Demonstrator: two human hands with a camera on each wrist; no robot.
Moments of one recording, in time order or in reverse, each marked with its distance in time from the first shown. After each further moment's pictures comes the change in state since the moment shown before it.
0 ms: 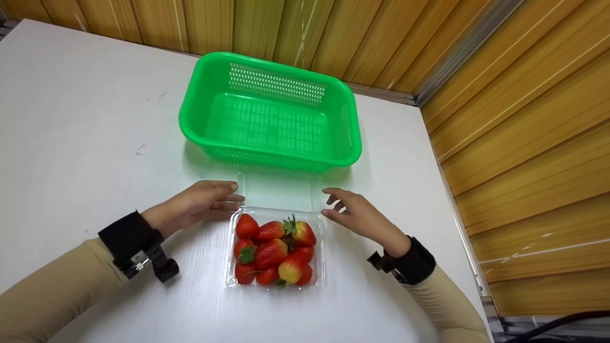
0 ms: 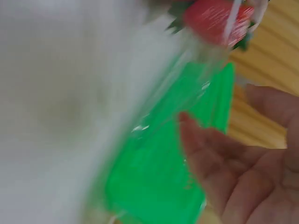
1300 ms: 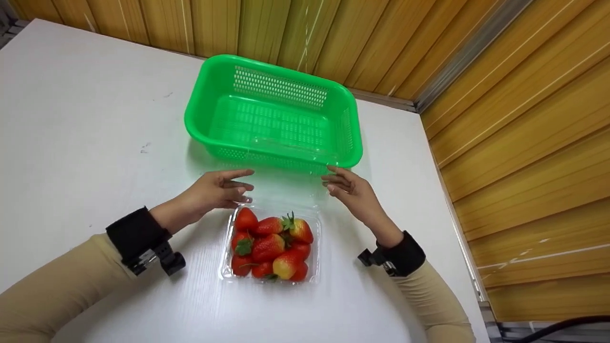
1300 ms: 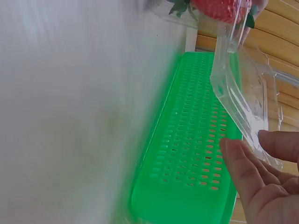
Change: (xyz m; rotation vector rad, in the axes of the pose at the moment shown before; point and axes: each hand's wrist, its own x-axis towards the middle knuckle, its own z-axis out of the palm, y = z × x) left_hand -0.007 0.017 0.014 0.123 0.069 0.205; right_hand 0.026 0.008 -0.007 0.456 0.224 0.024
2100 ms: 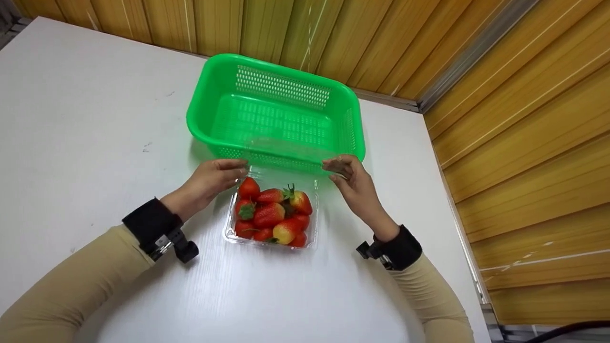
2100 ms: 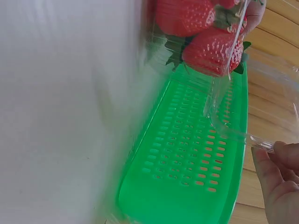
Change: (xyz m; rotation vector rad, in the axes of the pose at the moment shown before) left_hand 0.028 -0.007 -0.011 -0.133 0.200 -0.057; right_hand 0.010 -0.006 0.010 -0.037 0.135 -0.311
